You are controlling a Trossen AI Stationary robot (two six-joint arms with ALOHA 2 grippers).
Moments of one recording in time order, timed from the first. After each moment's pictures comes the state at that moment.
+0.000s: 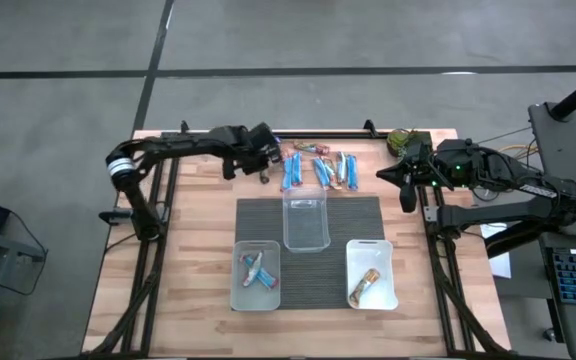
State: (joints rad) left arm 0.48 1.71 1.30 -0.73 -0.08 -1.32; right arm -0.14 0.73 1.00 -0.73 0.10 0.27
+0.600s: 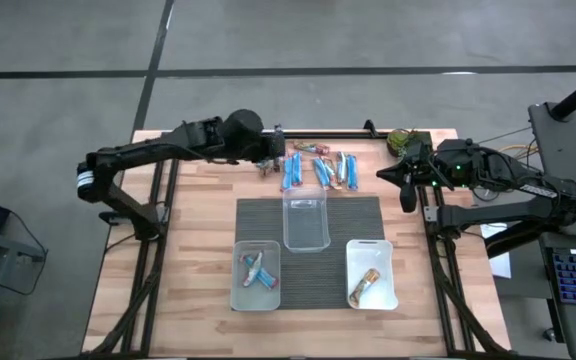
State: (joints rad) left arm 0.29 1.47 1.50 -0.68 -0.14 -1.10; right arm -0.14 0.73 1.00 -0.73 0.10 0.27
